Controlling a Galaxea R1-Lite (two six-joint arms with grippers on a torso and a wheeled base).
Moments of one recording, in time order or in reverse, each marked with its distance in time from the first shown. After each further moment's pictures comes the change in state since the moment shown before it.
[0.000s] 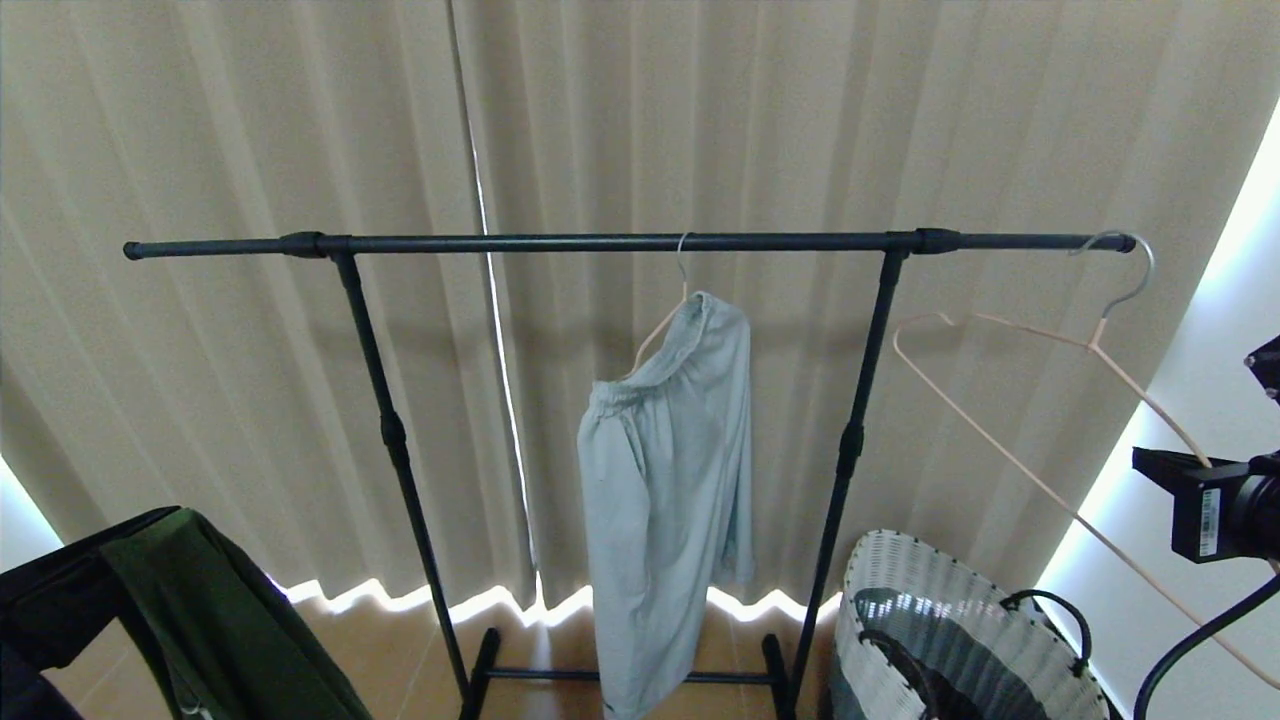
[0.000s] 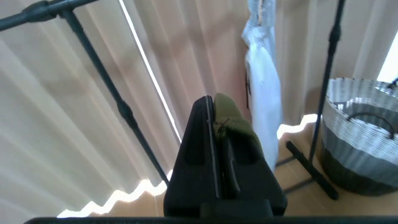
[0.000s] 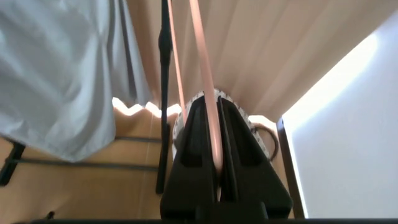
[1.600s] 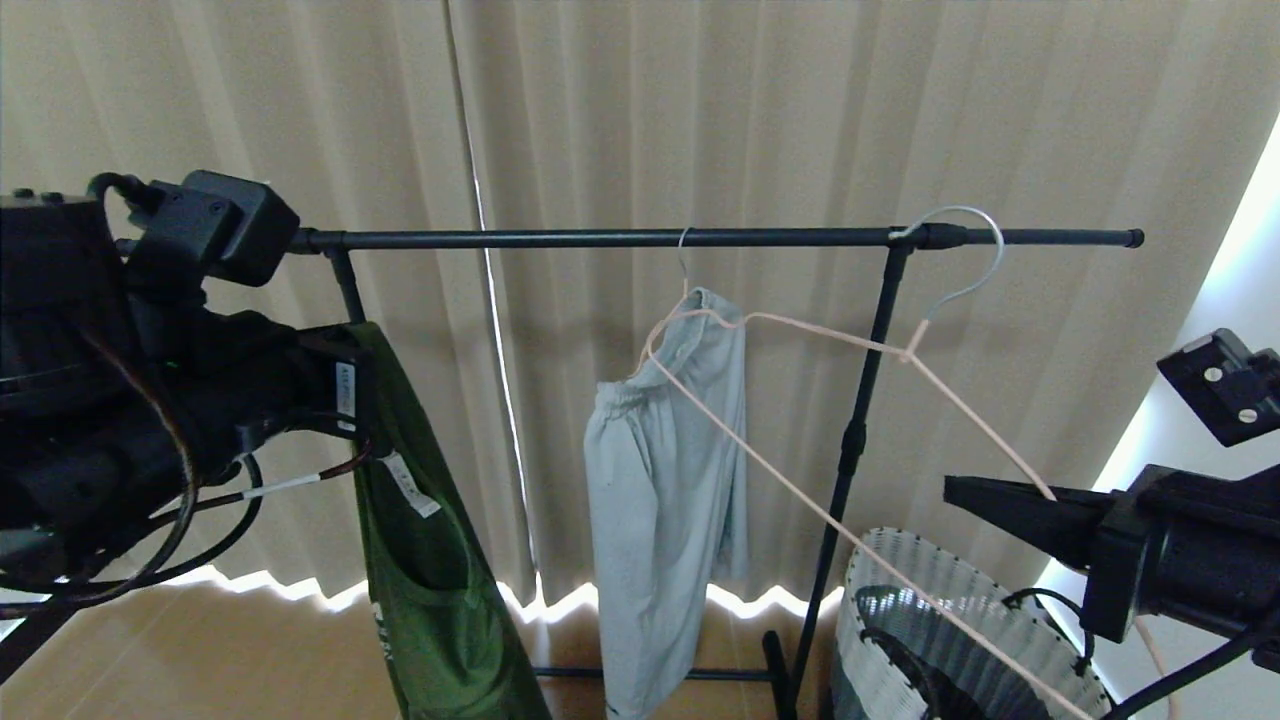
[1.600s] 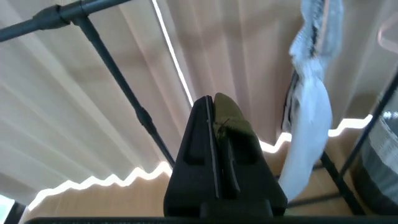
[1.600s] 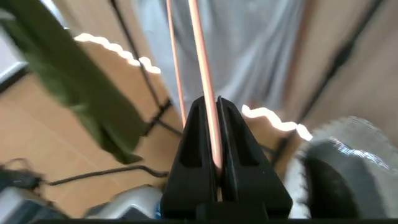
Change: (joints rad) left arm -0.148 0.588 -0.491 0.002 0.368 -0.063; right arm 0.448 0.009 -0.005 -0.087 0.253 0.261
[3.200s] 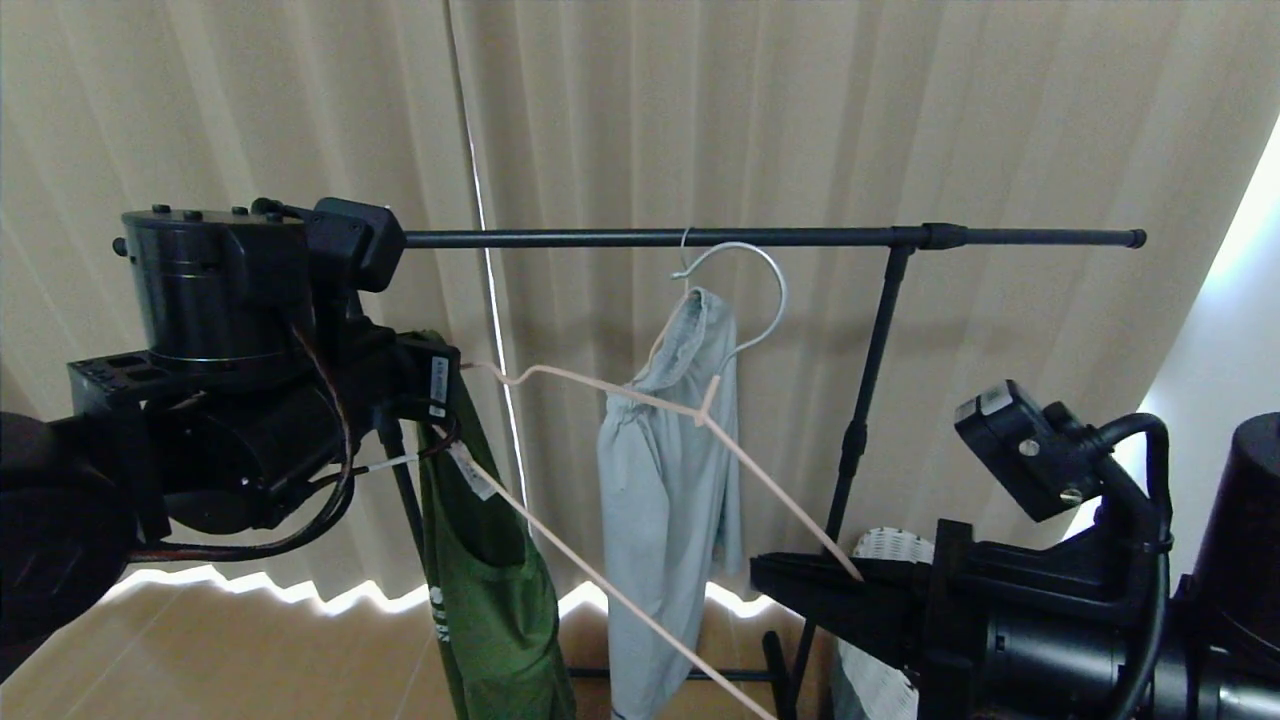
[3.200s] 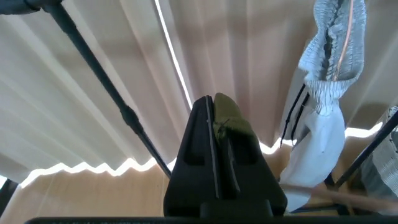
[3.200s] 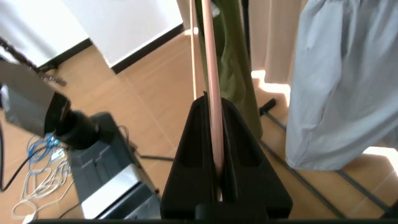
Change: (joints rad) left arm -0.069 0.175 -0.094 -0.016 0.136 -0.063; right arm 0.370 0.206 -0.020 -0.225 -0.010 0.133
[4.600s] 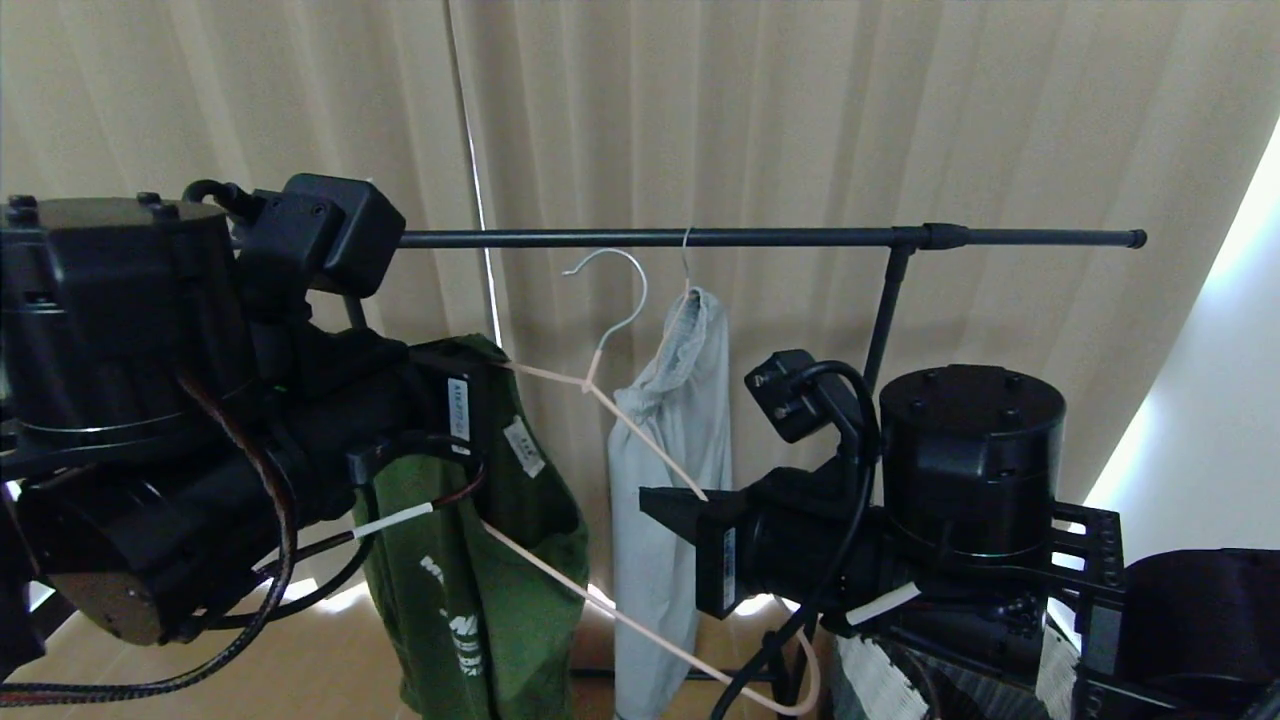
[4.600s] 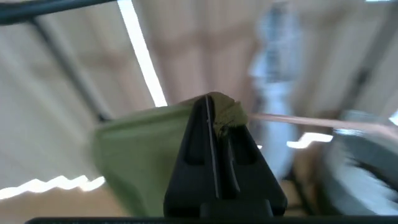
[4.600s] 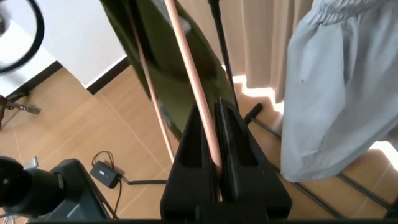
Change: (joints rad) left arm -0.205 -0.128 0.060 0.000 -0.031 -0.083; right arm -0.011 0.331 -0.241 -0.061 -0.111 0.057
